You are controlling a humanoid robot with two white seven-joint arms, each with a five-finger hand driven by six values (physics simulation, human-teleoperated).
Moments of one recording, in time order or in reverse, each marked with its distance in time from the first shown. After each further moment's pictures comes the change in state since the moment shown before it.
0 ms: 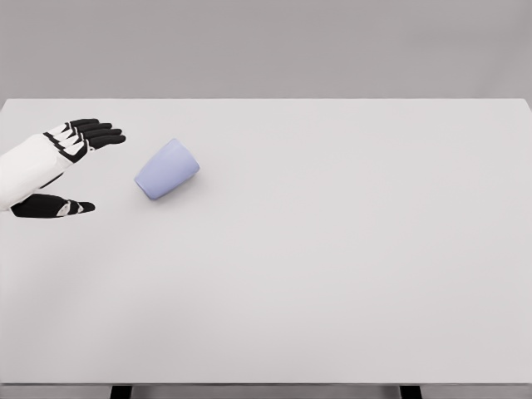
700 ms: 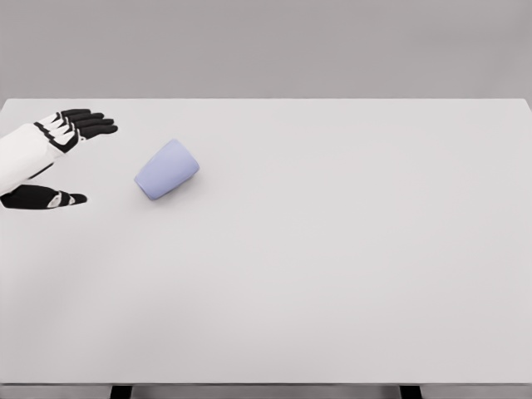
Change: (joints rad) left arm -0.040 0.035 0.014 0.009 0.067 0.000 -0.078; right arm 0.000 0.000 0.001 0.002 0.002 0.000 0.003
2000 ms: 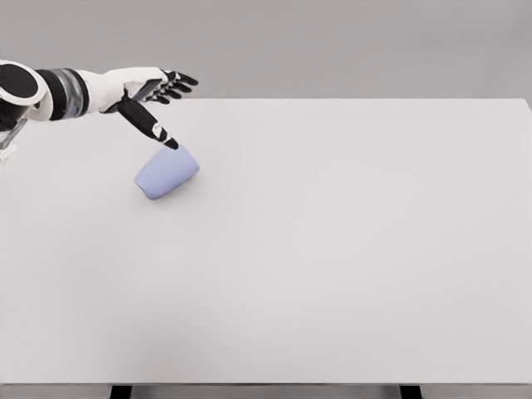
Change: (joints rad) left arm -0.893 -0.289 -0.691 0.242 0.397 1.223 -0.356; right arm 0.000 0.000 0.000 0.000 0.000 0.000 0.000
